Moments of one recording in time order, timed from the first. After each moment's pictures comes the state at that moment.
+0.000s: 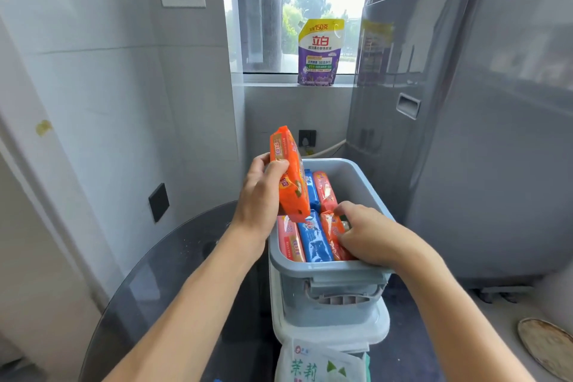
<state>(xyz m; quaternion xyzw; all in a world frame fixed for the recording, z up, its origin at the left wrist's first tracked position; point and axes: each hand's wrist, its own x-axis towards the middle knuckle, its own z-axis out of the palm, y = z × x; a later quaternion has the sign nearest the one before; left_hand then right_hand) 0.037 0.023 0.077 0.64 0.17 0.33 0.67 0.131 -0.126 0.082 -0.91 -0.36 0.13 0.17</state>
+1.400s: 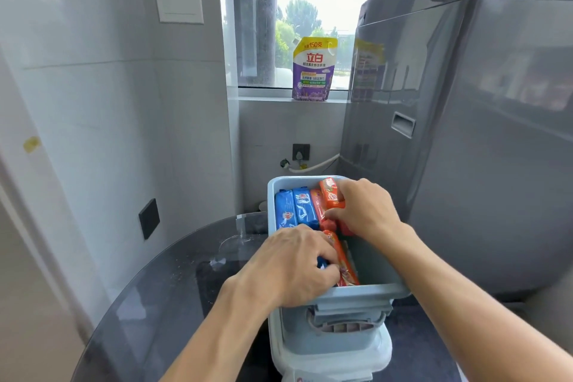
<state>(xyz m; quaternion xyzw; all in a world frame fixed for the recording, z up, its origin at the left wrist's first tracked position) 0.027 0.004 0.065 0.98 0.02 0.10 0.19 0.186 -0.081 0.082 -0.90 -0.36 -0.19 0.13</state>
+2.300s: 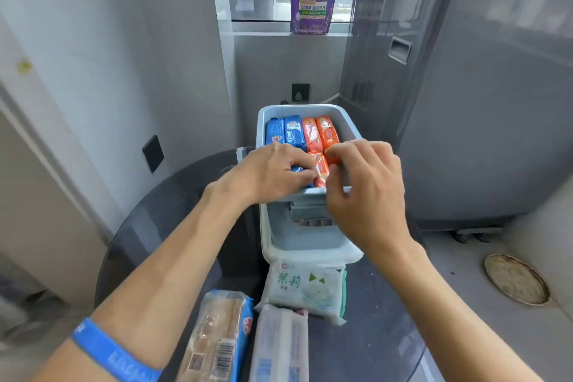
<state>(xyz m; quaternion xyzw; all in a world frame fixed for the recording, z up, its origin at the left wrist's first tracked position) 0.018 0.000 0.068 0.97 0.05 0.09 0.22 0.073 -0.165 0.048 -0.78 -0.41 -0.32 0.35</state>
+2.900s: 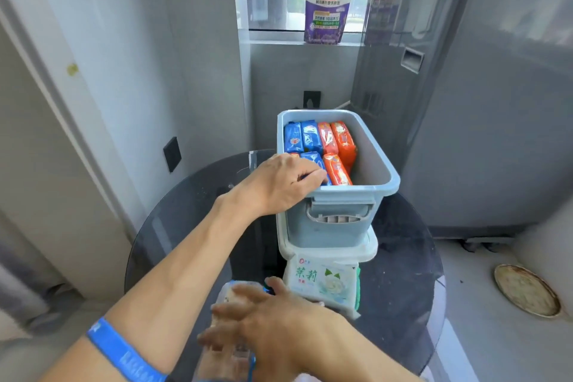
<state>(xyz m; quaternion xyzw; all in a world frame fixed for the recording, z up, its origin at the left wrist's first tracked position) -0.013 0.003 0.062 0.97 0.01 0.12 0.21 -0.056 -0.128 -0.016 -0.64 -0.74 0.17 -0.12</state>
